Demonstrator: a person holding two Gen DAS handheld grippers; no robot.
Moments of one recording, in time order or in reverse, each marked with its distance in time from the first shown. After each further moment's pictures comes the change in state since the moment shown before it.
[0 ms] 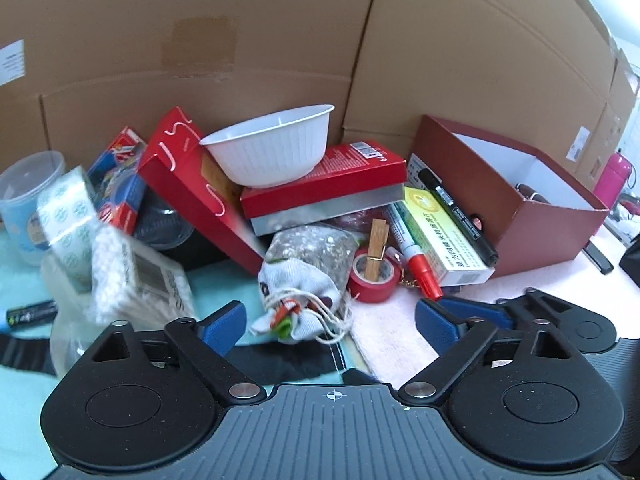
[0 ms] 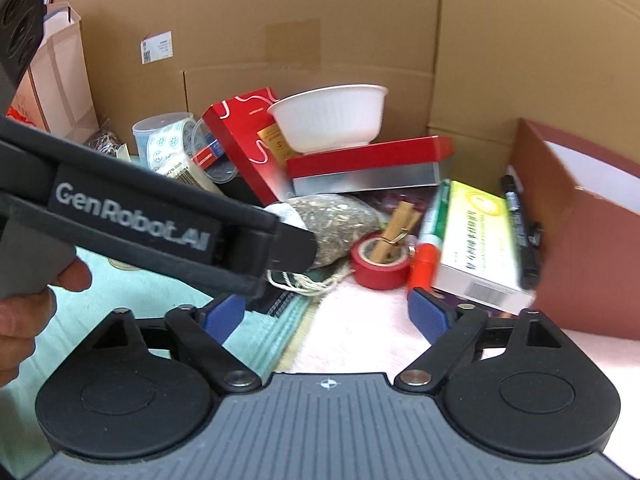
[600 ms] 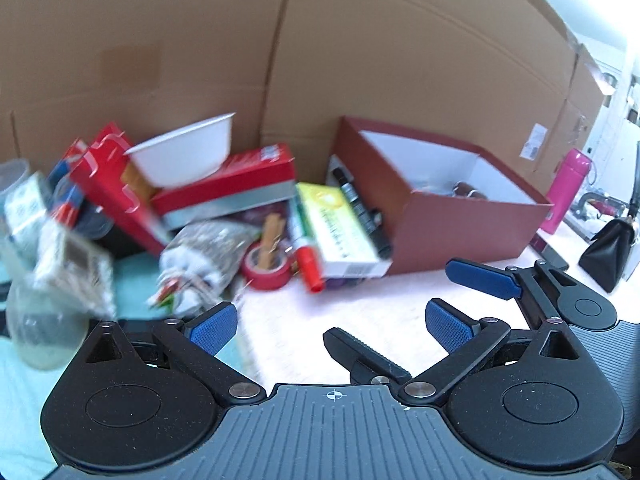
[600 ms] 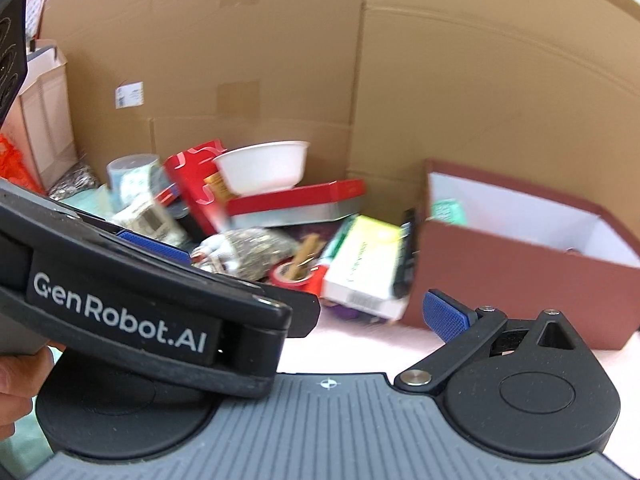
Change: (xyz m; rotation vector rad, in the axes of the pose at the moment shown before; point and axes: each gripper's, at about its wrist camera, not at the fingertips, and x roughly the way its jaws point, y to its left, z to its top) left arm -0.030 -0.078 -0.021 -0.013 -0.029 -0.032; right arm -0.075 -0.039 -0.011 0.002 -0.121 -0.094
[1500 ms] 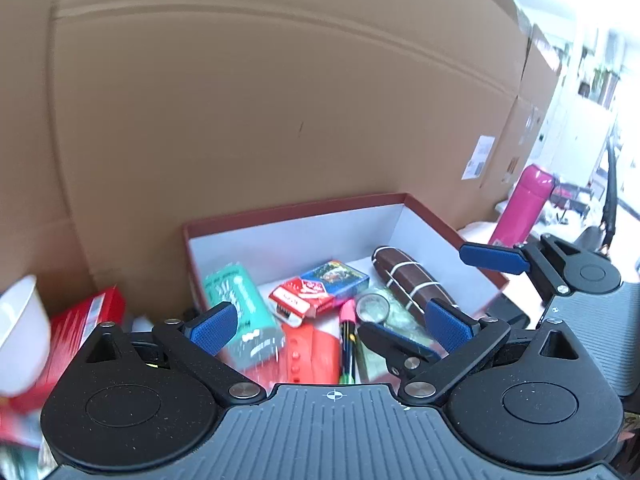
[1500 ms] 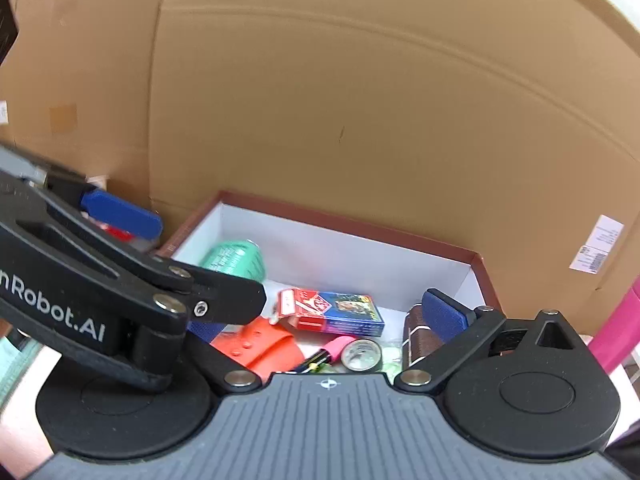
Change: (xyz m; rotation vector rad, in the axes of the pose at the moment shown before) left arm 0.096 -0.111 0.128 0.147 0.005 -0.164; right arm 0.046 -0.162 0.067 -0.006 0.056 -0.221
